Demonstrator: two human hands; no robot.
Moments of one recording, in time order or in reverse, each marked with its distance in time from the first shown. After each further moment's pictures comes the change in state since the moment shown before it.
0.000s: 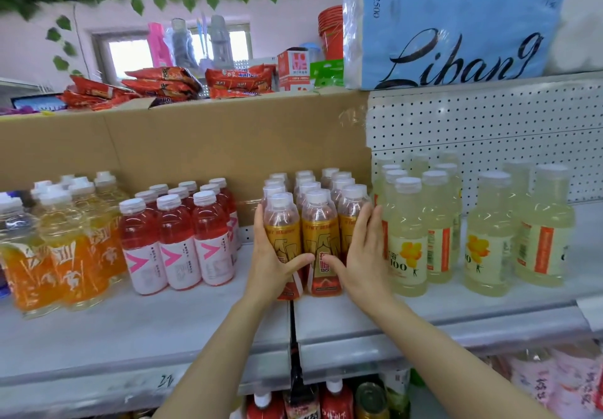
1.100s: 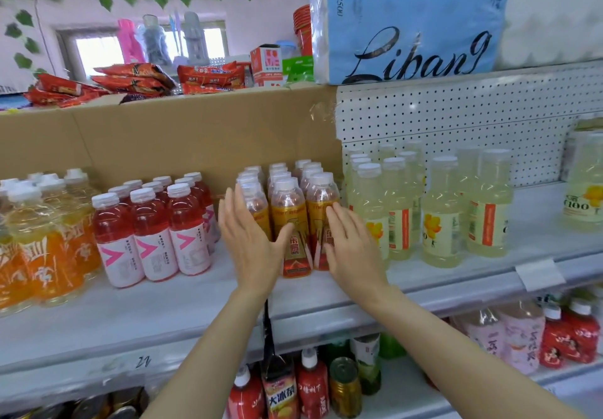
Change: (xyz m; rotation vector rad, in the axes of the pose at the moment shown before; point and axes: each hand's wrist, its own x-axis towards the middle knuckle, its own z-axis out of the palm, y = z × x) left_hand -0.020 0.048 0.026 0.379 0.371 0.113; right_hand -0.031 0.019 -0.040 -0.303 0.163 -0.289
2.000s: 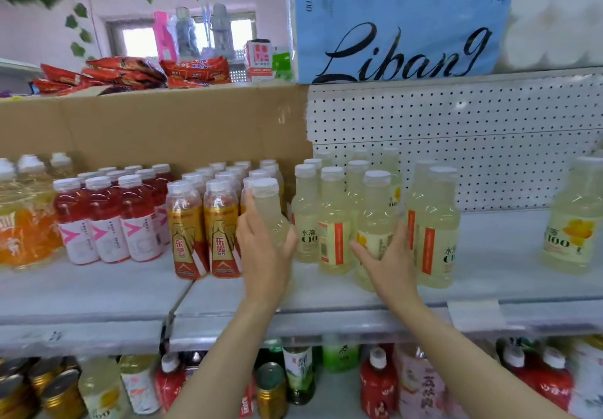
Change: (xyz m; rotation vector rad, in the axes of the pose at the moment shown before) left_hand -0.054 0.131 0.092 -0.072 0.010 -0.125; right_hand -0.012 0.186 -0.055 0.671 -0.042 0.463
